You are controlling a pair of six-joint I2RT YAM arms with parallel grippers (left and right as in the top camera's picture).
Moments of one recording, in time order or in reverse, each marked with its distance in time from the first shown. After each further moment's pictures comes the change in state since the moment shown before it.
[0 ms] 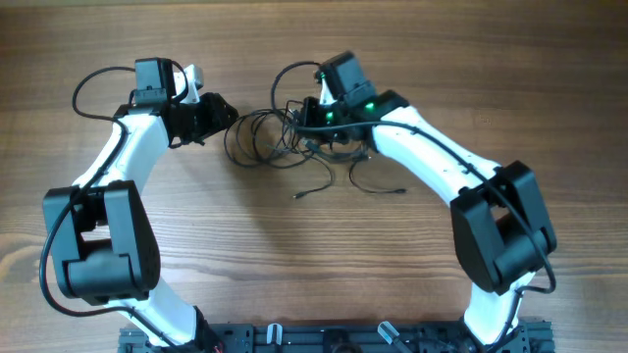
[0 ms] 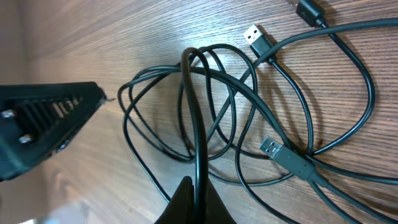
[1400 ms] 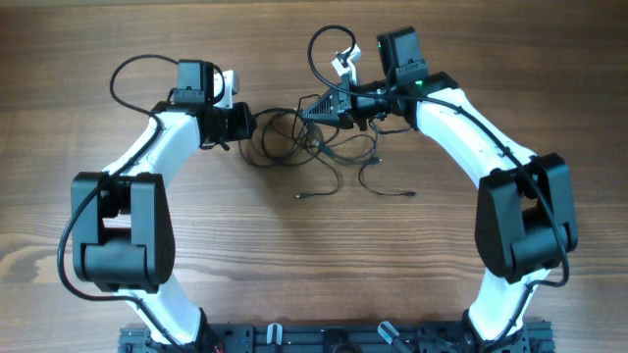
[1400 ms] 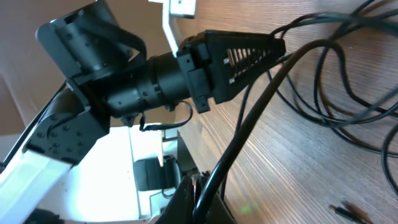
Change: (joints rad) left arm -0.145 0.047 0.000 0.019 -0.144 0.126; right arm -0.198 -0.006 0.000 0.045 -0.704 -0.084
